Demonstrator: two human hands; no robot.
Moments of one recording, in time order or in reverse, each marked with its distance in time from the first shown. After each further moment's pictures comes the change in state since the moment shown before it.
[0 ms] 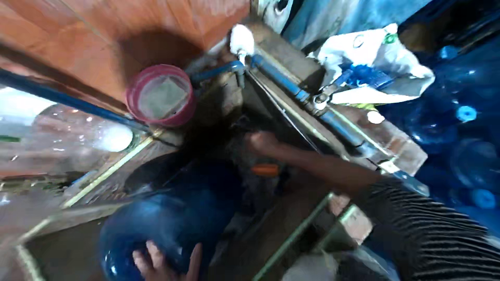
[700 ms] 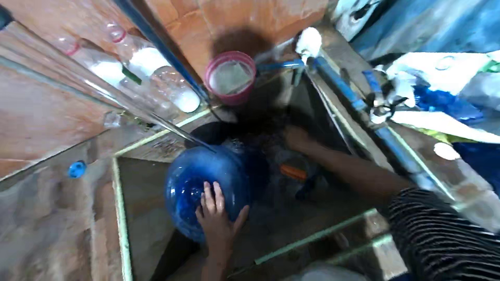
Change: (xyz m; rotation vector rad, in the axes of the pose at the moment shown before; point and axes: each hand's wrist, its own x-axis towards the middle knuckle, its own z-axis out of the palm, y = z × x) left_hand 0.000 0.033 0.026 0.142 0.038 0.013; right_hand 0.075 0.044 0.047 -0.259 0.107 -0.225
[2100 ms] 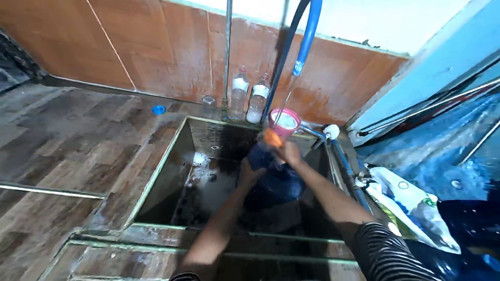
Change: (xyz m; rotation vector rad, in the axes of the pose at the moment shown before) left_hand 0.027 -0.001 -0.002 -0.994 -0.090 -0.442; right_hand -0.079 -0.203 -0.060 -0.068 0.263 -0.117
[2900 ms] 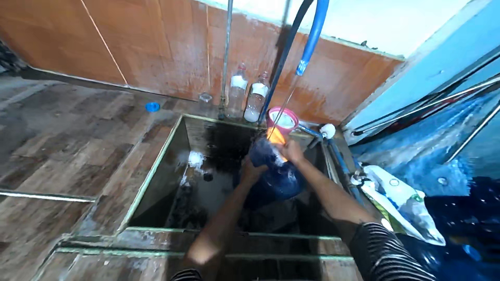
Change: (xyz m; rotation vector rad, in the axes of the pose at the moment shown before) left_hand 0.003 0.028 0.003 0.036 -0.038 -0.085; right_hand 0.007 0.010 -0.006 0.053 0.040 -0.001
